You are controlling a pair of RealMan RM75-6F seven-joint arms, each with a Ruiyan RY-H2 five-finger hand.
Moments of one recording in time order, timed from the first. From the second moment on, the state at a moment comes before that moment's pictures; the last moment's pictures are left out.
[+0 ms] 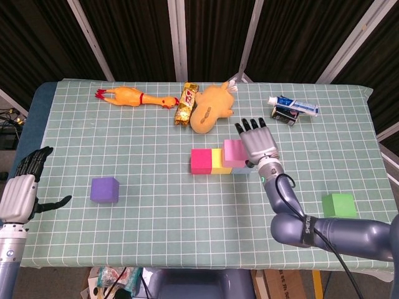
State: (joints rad) left arm -0.21 -1.05 -0.16 -2.04 1.27 1.43 0.13; right arm 1.30 -1.16 0.09 -1.82 -0.15 1.04 -0.81
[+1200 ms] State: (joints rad) left arm -0.26 -1.11 -0.15 -1.99 1.14 1.36 0.32; right arm 0.47 -1.06 -0.05 -1.89 -1.09 1.51 -0.13
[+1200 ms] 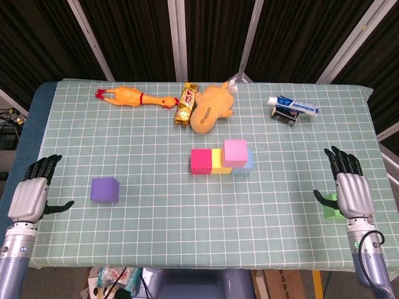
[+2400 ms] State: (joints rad) left arm -0.51 -1.32 -0.14 -1.84 0.81 1.17 0.62; right arm 0.37 -1.06 0.07 -1.91 -1.16 1.38 -0.10
